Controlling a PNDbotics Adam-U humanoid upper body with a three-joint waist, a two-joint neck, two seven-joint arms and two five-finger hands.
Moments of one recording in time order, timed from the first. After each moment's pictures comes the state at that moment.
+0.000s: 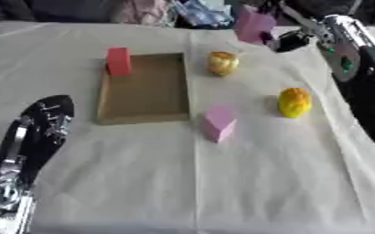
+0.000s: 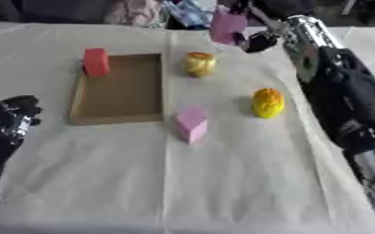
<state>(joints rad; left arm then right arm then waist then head) -0.13 0.13 -0.04 -1.80 -0.15 0.07 -0.04 -1.06 -0.37 0.17 -0.88 0.97 -0.27 0.17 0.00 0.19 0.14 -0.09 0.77</state>
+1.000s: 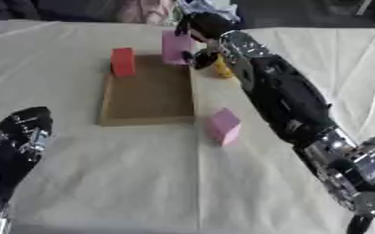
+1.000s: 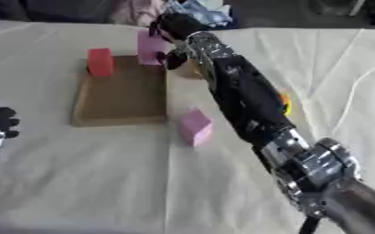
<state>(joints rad) -0.16 0.13 -0.07 -1.80 -0.14 0.07 -0.07 -1.11 -0.17 0.15 -0.74 1.32 -0.14 0.09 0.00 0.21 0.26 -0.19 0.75</state>
